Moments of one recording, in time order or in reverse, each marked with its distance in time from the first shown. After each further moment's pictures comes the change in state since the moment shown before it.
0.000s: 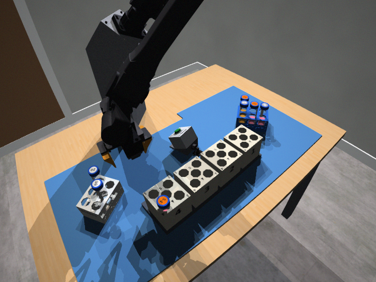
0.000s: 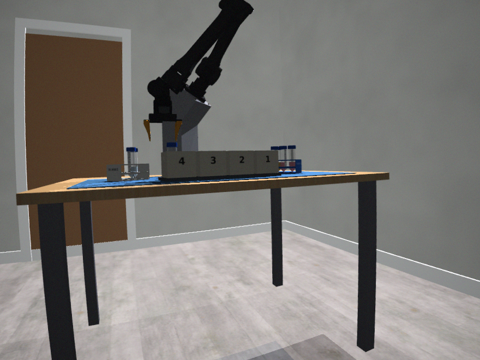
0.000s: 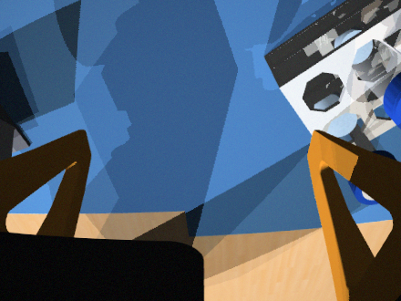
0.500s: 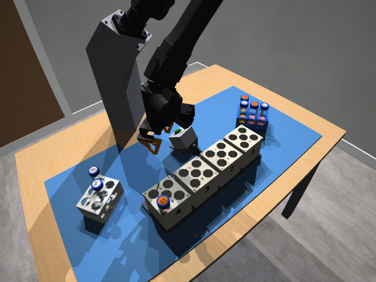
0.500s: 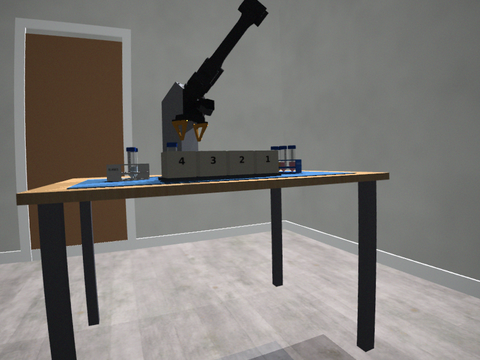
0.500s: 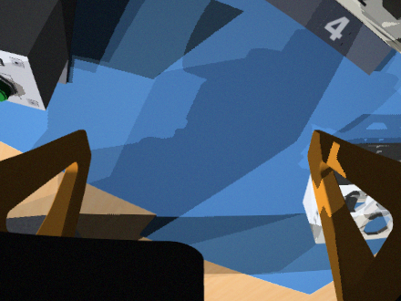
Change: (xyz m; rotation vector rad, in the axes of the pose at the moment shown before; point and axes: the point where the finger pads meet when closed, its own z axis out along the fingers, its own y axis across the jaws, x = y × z) arm 0.004 0.108 0.000 0.002 0.006 -0.656
